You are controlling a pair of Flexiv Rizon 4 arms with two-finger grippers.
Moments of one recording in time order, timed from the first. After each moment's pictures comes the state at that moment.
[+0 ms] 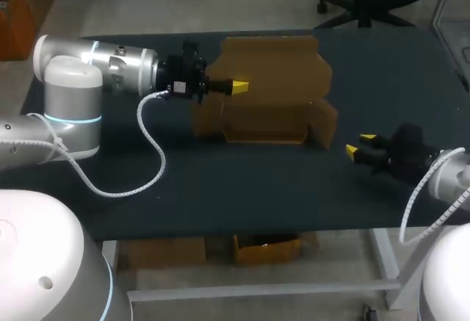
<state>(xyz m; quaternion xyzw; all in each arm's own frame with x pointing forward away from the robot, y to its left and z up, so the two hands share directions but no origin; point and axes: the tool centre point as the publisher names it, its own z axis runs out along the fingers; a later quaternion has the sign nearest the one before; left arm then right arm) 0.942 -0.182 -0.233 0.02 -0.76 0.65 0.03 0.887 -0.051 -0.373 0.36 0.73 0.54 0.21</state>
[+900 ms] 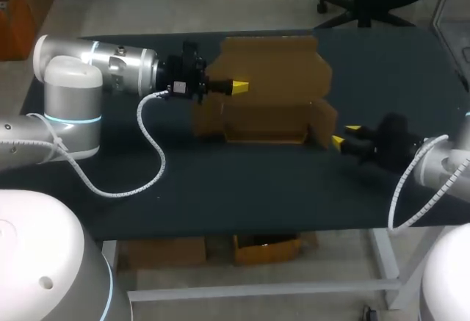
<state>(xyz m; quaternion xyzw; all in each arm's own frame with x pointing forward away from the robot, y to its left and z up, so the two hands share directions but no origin) 0.942 -0.182 -0.233 0.02 -0.76 0.65 0.03 0.911 -0.022 -0.369 0.35 0.74 0.55 0.20</state>
